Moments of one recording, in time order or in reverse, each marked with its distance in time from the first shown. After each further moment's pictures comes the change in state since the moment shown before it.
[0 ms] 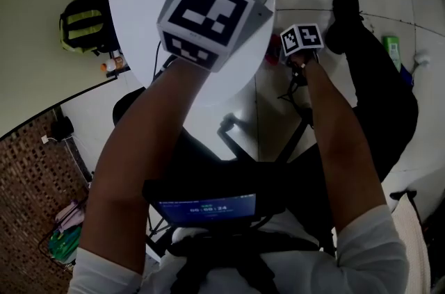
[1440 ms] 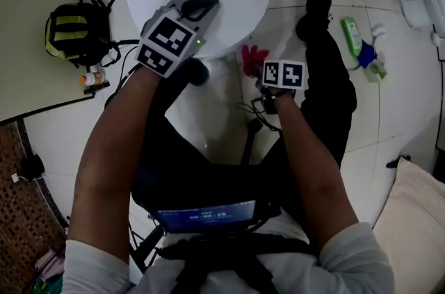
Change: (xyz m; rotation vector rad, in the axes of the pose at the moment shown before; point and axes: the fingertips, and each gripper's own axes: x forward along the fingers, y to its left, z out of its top) left arm -0.173 -0.051 -0.096 0.144 0.041 -0.157; right arm -0.053 0.097 -0.104 0.048 -0.528 -0.184
